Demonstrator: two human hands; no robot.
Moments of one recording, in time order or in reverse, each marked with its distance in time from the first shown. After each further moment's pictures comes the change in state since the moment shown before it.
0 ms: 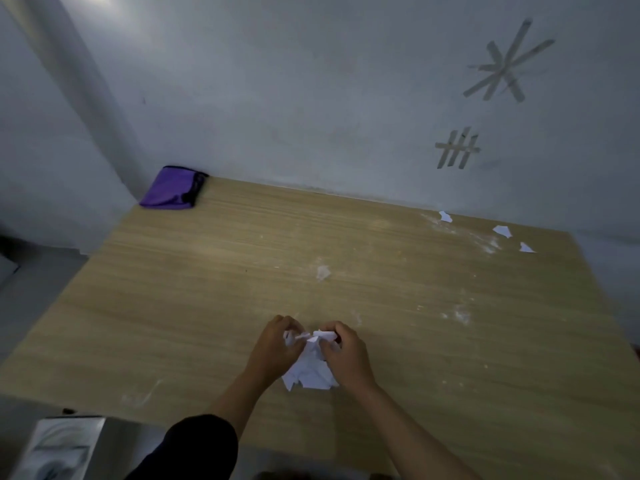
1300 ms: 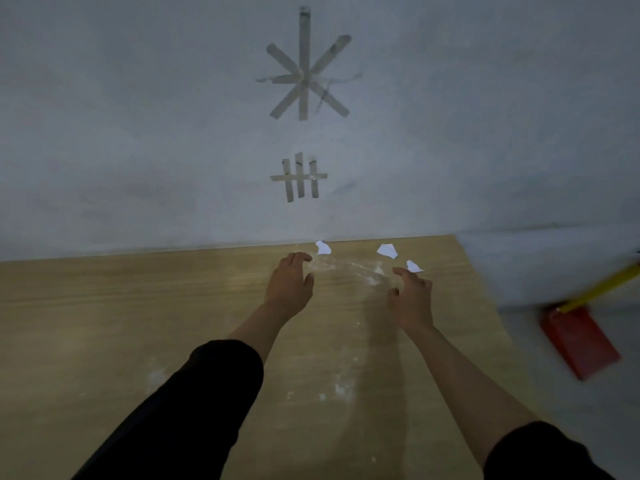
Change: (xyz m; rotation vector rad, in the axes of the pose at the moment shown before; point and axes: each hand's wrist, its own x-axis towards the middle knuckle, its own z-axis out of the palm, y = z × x) left_hand 0.281 0.236 0.196 0.256 -0.122 0.269; right_hand 0.181 0.143 -0.357 -0.307 0.532 0.273
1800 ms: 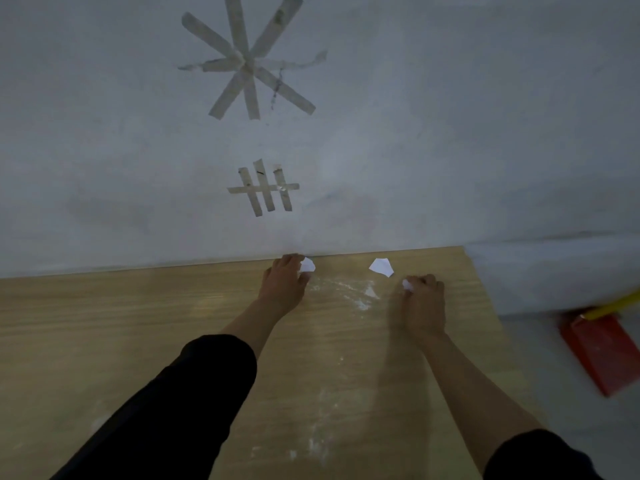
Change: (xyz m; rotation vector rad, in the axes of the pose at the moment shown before) left_hand 0.085 -0.002 0.049 0.180 -0.109 -0.105; right_hand 0.092 0.060 0.017 -0.211 0.067 -0.032
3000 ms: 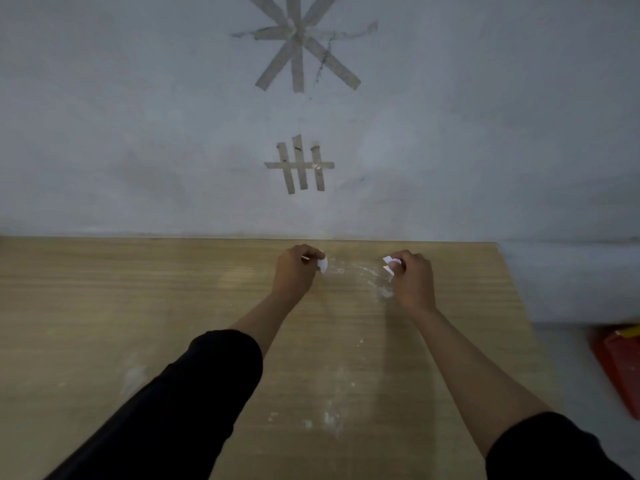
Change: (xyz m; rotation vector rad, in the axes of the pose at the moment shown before) left_hand -0.035 -0.002 -0.016 -0.570 0.225 -0.222; right_hand -0.001 -0.057 0.012 0.349 -0.115 -0.137
